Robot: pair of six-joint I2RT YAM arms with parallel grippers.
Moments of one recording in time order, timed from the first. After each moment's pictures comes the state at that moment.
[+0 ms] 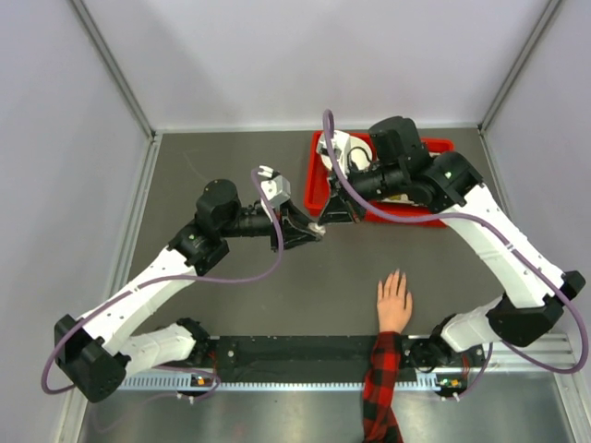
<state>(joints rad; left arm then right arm) -0.65 1.07 0.93 0.07 0.88 -0.12 0.74 1.42 1.80 -1.06 -0.66 -0.13</state>
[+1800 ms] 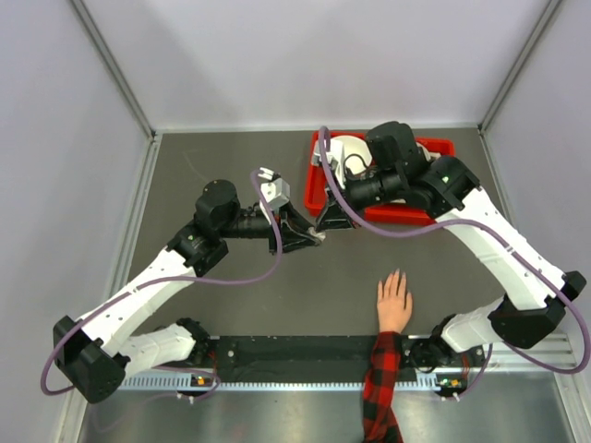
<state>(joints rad) -0.65 1.06 0.93 0.06 0.90 -0.11 0.78 1.41 1.76 -1.01 -0.65 -0.20</state>
